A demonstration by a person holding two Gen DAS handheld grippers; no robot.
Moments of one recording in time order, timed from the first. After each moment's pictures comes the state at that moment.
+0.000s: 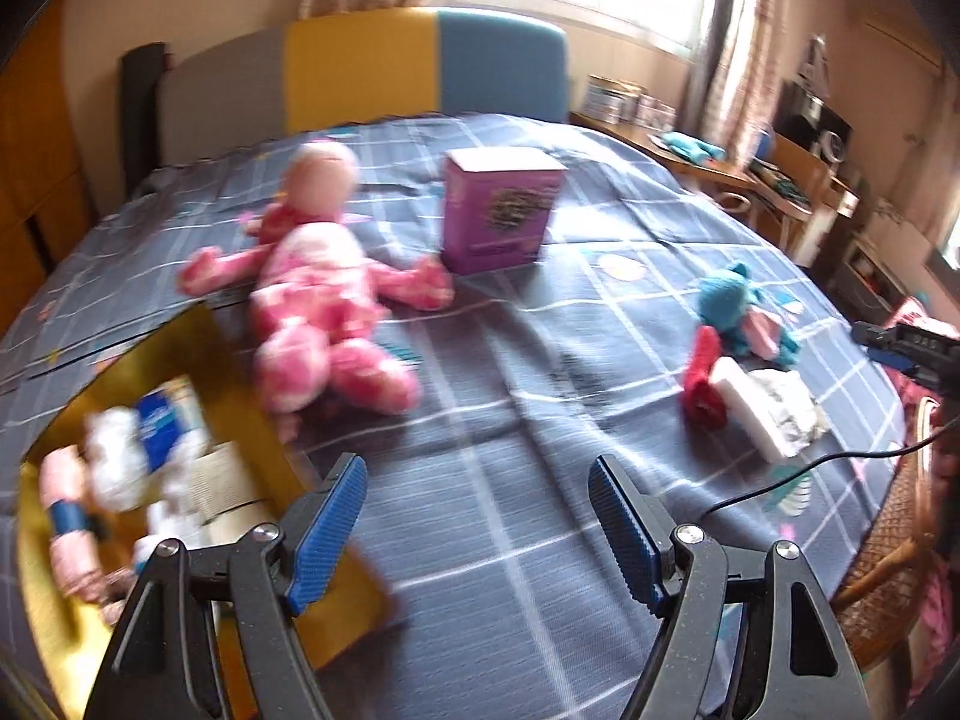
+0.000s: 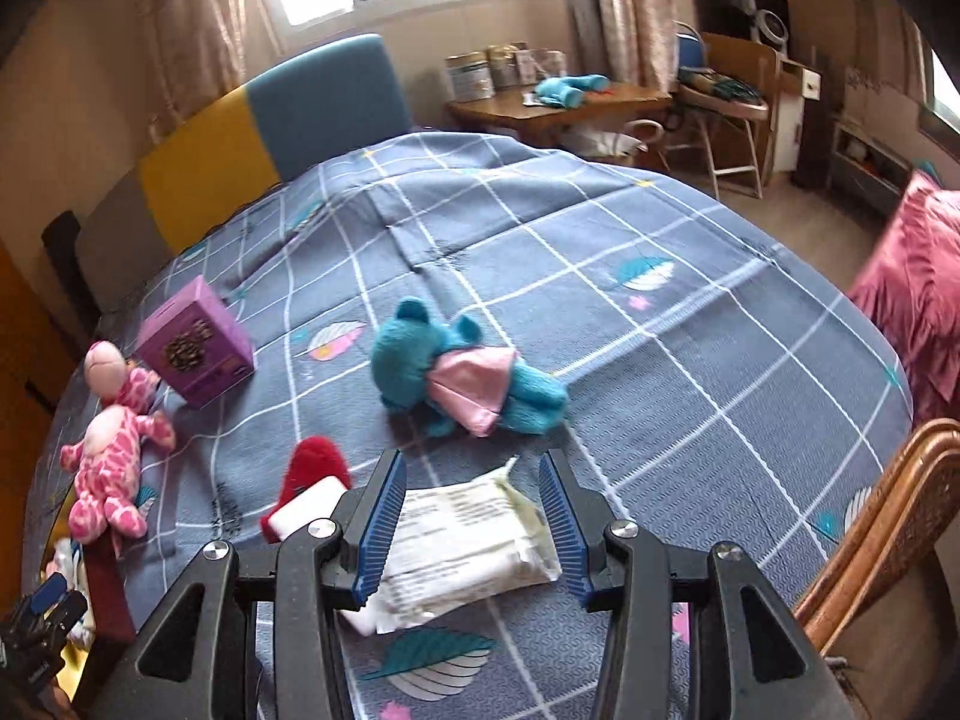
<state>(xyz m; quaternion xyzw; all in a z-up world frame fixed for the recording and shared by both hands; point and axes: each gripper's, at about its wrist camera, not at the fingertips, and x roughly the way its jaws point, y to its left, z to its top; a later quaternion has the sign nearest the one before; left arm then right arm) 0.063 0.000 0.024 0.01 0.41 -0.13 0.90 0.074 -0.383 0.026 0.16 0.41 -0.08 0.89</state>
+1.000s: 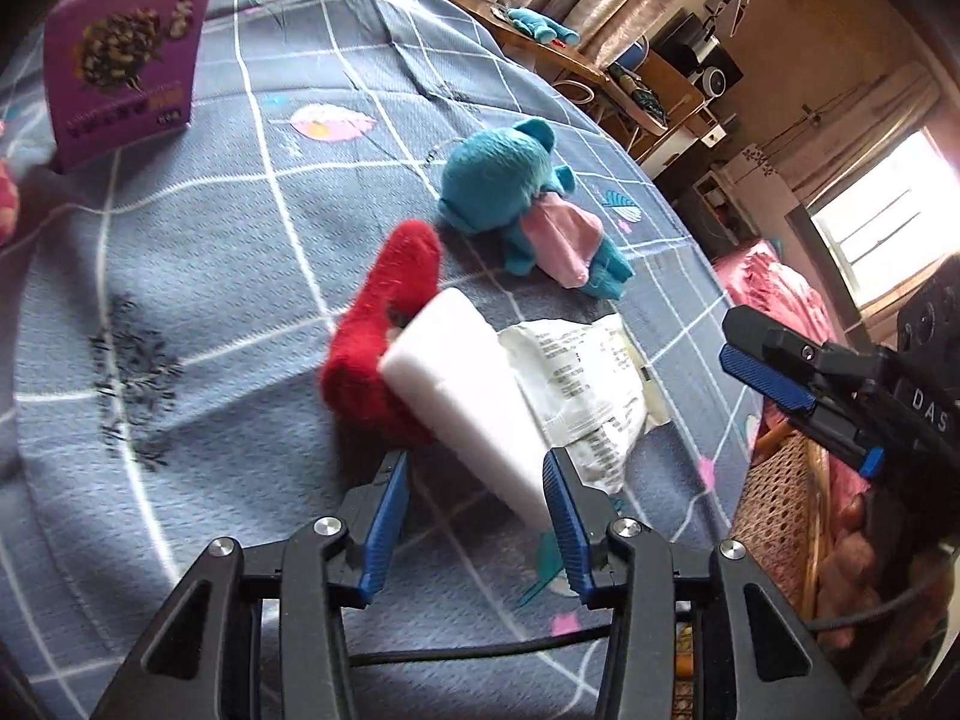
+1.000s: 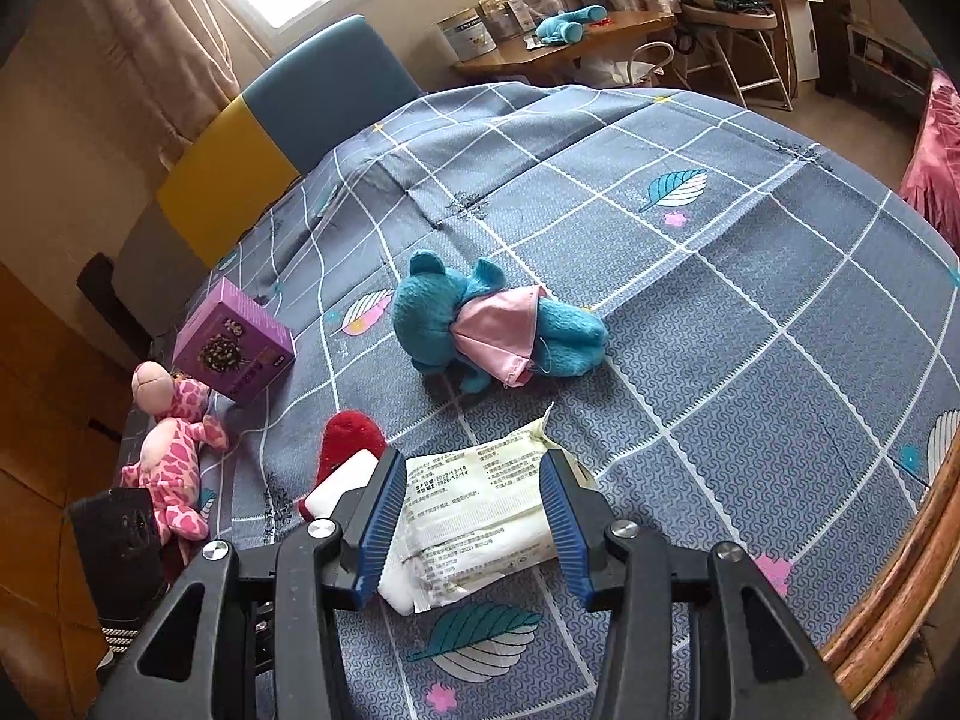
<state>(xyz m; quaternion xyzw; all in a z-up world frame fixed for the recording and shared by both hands) 0.128 -0.178 -0.049 -0.09 0.54 -0.33 0.77 0.070 -0.399 0.001 0.26 0.43 -0.02 0.87</state>
